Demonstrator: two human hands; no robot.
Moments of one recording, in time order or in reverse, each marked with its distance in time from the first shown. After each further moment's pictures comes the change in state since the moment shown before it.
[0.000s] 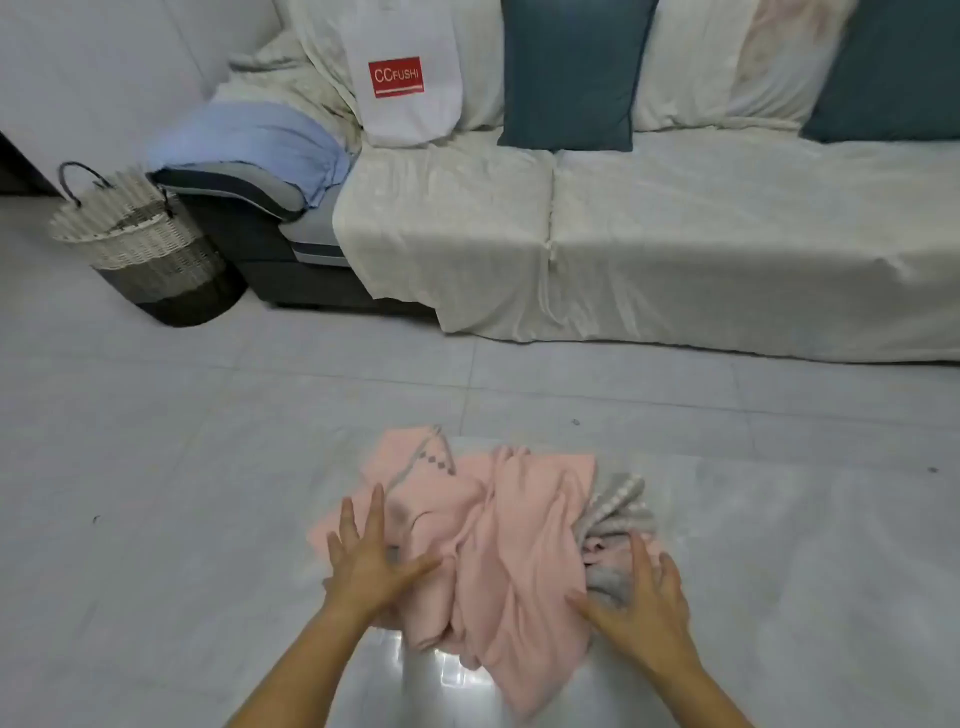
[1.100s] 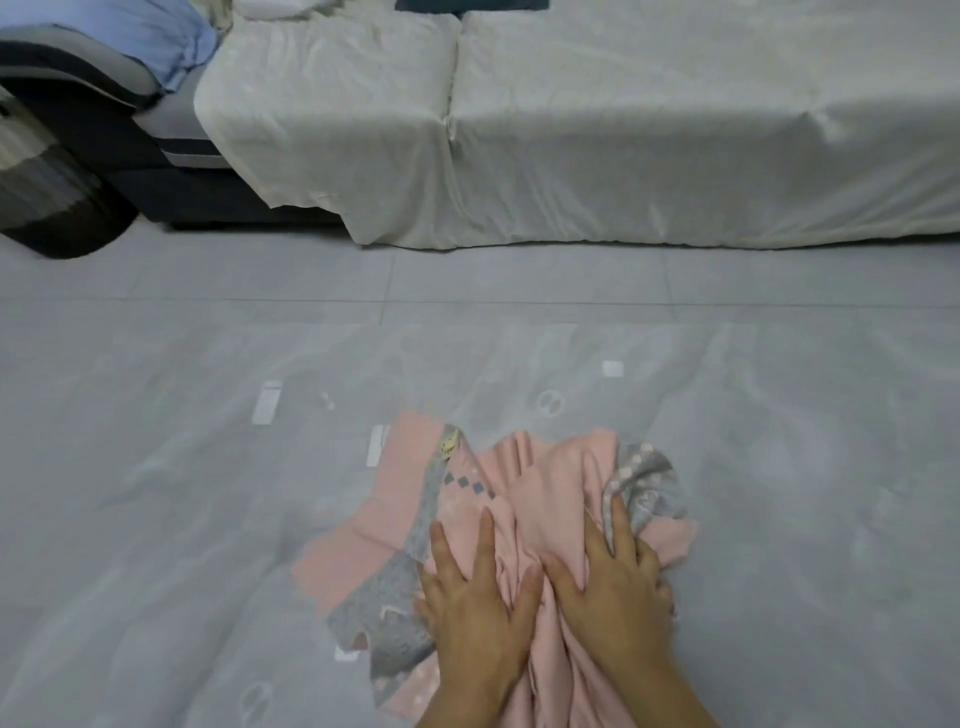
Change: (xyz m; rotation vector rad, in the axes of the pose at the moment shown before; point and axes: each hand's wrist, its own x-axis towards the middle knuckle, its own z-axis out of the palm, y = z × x) left_hand -0.166 0.094 0.300 0.025 0.070 0.118; right_hand -0.015 0.194 -0.011 -0.334 0.178 -0.117
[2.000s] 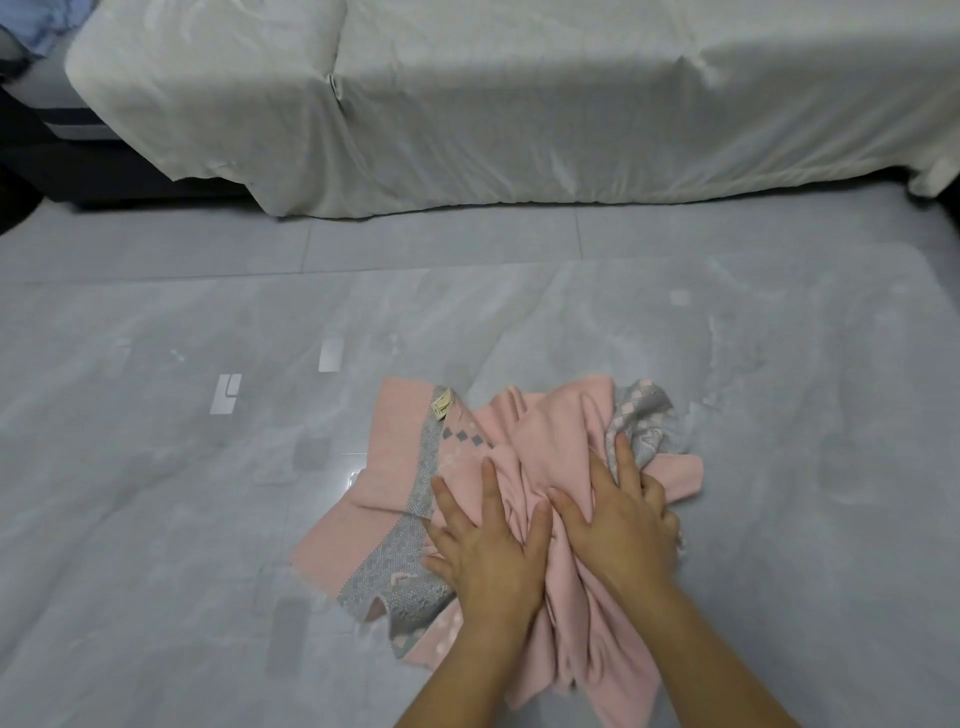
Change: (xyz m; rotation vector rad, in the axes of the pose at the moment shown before) left_hand -0.075 0.140 0.127 -0.030 -0.039 -0.051; right_hand 0.015 0.179 -0.065 -0.001 0.037 0.049
